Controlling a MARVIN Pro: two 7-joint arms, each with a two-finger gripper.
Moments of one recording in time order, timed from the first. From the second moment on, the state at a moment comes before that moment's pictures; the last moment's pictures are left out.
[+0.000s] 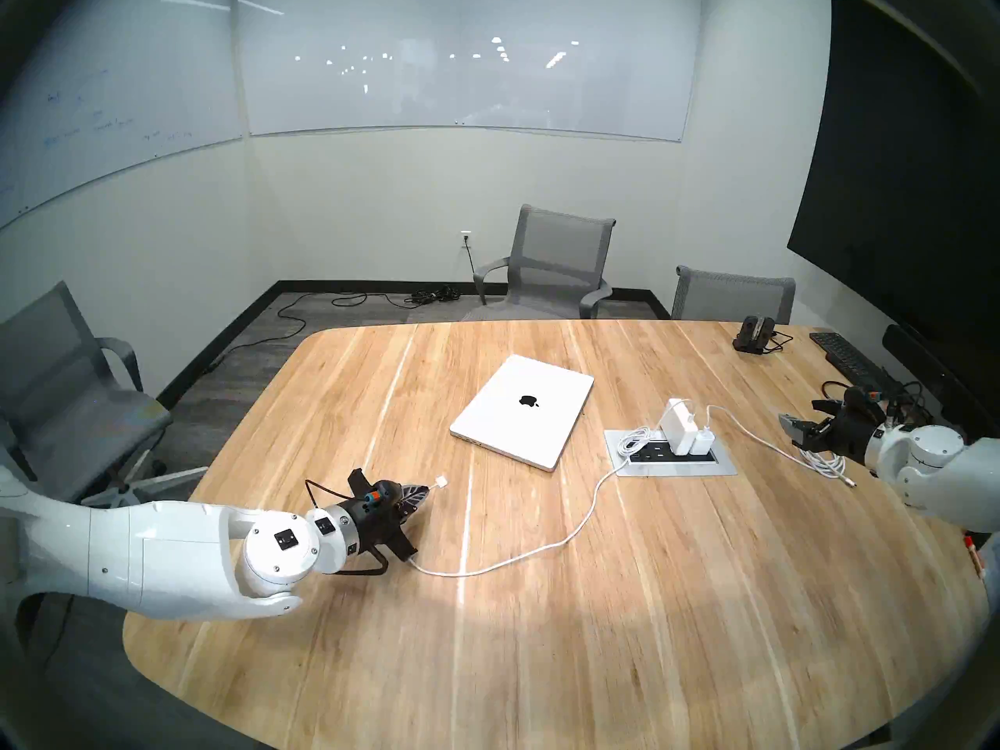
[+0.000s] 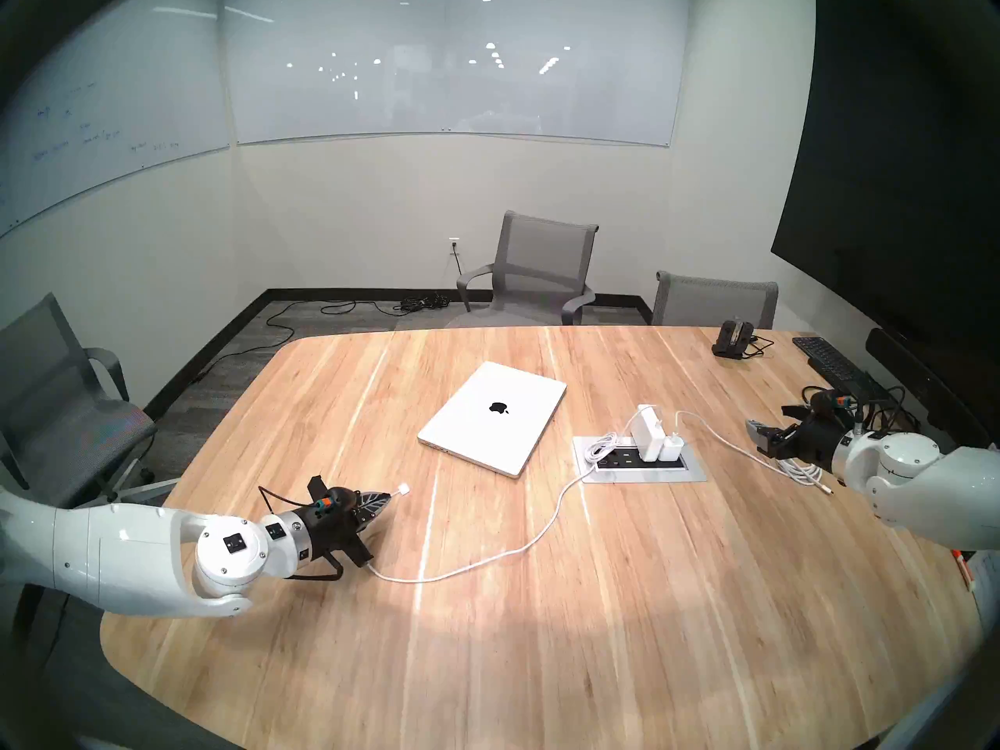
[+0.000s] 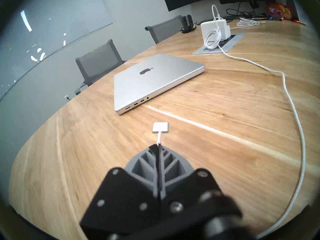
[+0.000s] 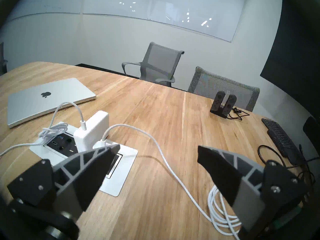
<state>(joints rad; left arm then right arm) 0.57 -0.49 0.29 -1.75 -0.80 -0.16 0.35 0.37 -0.10 -0.99 -1.42 1.40 -0.31 0.14</state>
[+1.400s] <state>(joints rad) 0.61 -0.68 0.26 -1.58 -0.95 -0.23 0.42 0.37 -0.10 -0.99 -1.42 1.40 -0.31 0.14</state>
